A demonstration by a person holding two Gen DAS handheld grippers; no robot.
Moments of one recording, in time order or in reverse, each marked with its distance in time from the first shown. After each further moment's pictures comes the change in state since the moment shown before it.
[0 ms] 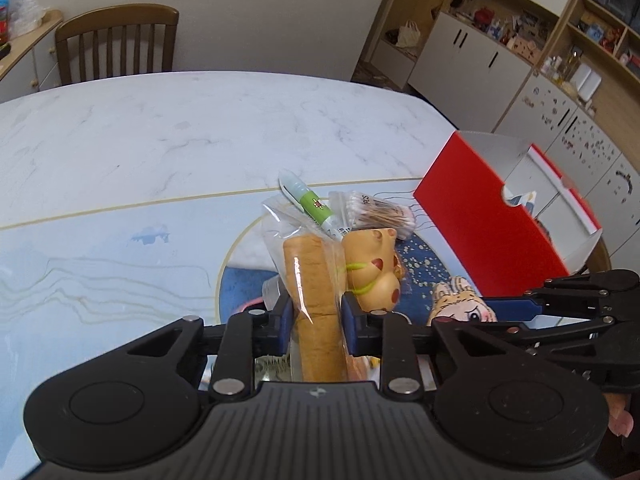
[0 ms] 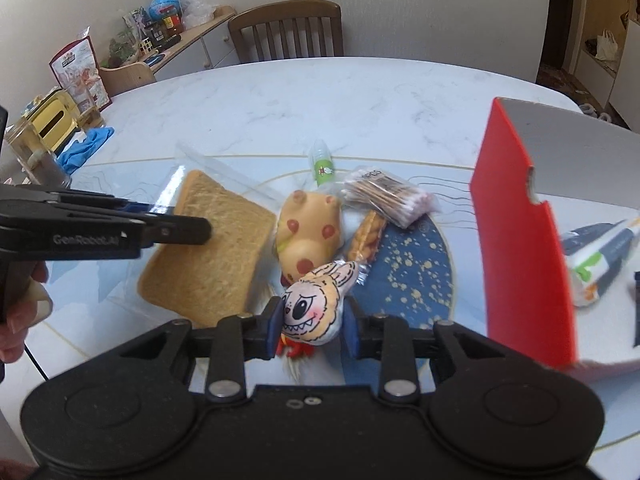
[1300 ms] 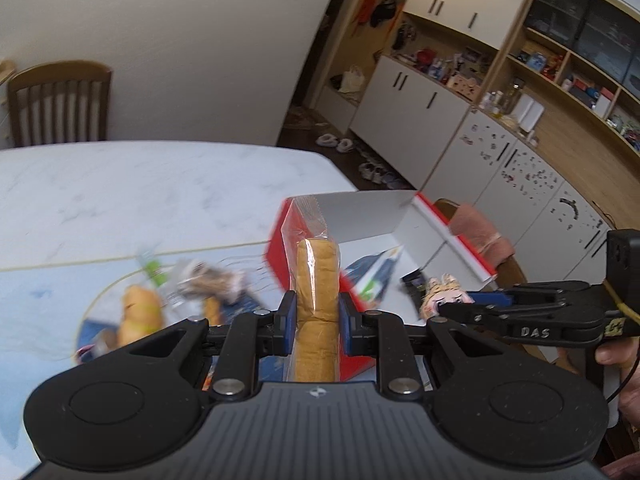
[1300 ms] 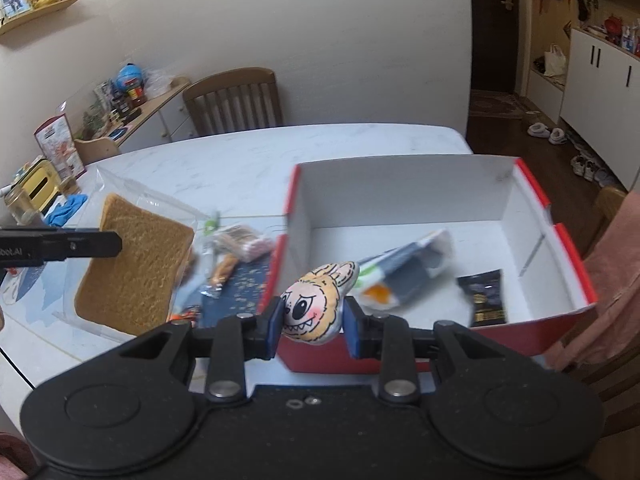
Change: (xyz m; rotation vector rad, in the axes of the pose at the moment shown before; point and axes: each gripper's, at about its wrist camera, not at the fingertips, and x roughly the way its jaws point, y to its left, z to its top) left arm -0.033 -0.154 0.026 0.047 -0.148 -0.137; right arm -0.120 -0.149 -0.023 0.069 -0.167 -0.064
